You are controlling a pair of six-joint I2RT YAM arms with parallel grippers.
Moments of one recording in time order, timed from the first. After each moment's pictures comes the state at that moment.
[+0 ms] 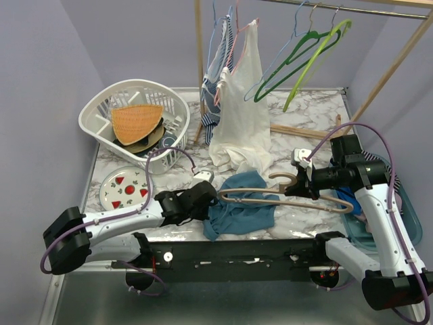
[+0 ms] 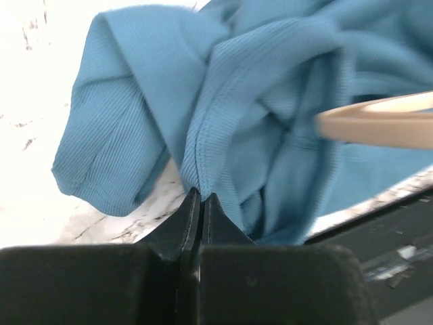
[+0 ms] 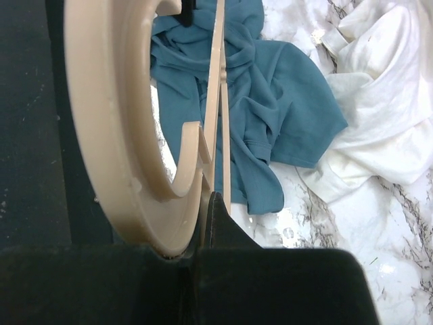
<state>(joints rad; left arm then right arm) -1.06 1.16 0.61 -0.45 -0.25 -0.78 0.13 0.95 1.09 -1.28 -0.96 -1.01</state>
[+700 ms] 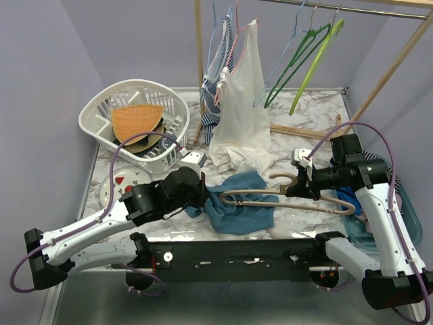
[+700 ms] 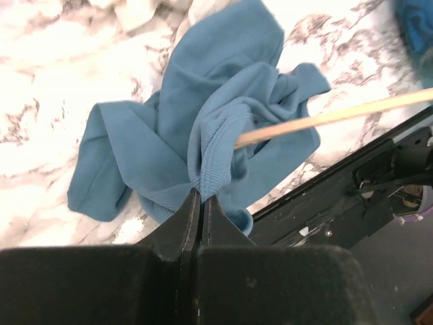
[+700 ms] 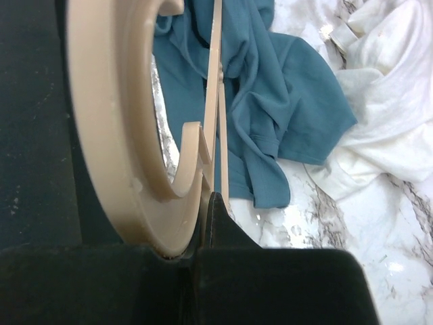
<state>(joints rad) -1.06 0.89 0.84 -0.62 -0.26 -0.70 0.13 0.97 1.11 -1.33 -0.97 -1.03</state>
